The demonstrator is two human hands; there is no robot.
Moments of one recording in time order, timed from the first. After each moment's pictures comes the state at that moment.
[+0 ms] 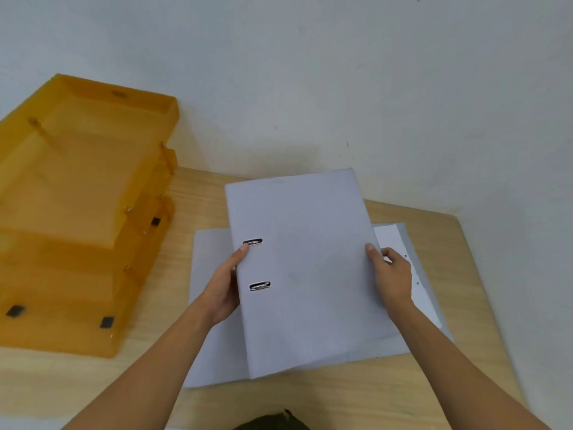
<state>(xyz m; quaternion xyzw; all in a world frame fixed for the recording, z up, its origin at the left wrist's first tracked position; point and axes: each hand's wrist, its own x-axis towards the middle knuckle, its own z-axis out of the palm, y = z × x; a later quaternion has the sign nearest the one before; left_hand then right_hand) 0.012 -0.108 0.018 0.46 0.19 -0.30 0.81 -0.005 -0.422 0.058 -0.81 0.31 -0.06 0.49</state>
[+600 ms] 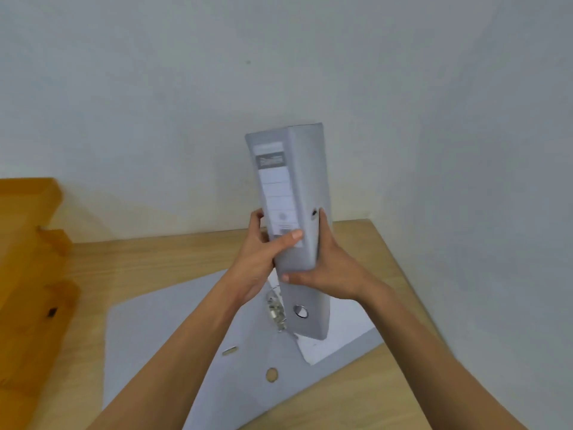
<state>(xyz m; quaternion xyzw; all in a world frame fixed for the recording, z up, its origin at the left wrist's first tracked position) 0.049 -0.314 0.164 0.54 -0.09 -0.25 0.80 -0.013 -0.474 0.180 -0.89 0.07 0.08 0.44</state>
